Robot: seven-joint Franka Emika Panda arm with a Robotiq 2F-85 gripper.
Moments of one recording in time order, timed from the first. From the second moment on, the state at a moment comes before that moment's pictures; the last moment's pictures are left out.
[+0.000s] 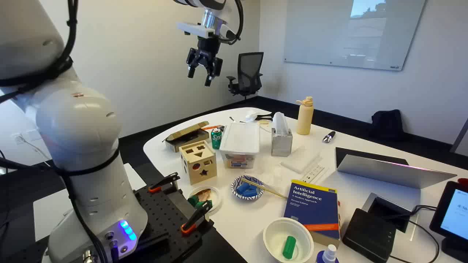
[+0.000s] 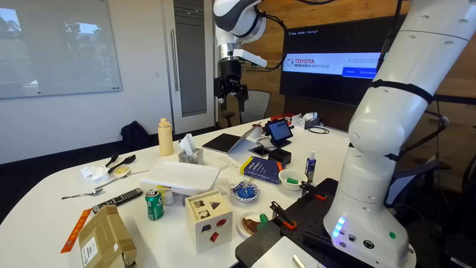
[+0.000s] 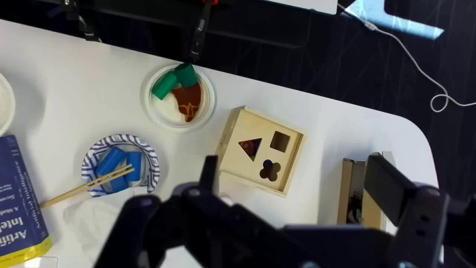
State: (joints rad) arm 0.14 -0.21 0.04 -2.20 0.24 1.70 -0.03
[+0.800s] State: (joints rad) arm 0.05 0.06 0.03 -2.29 0.14 2.17 0.19
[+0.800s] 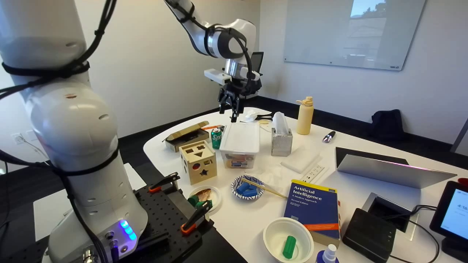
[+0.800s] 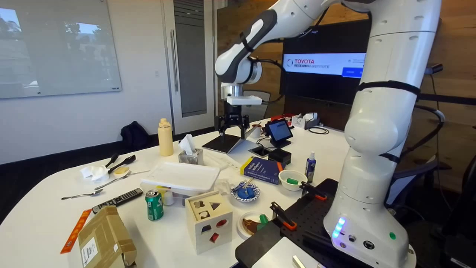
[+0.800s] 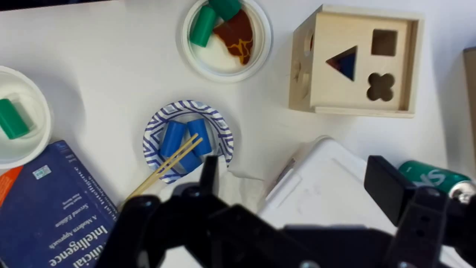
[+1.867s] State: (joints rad) arm -0.07 0.31 -0.07 -2.47 0.37 2.70 0.34
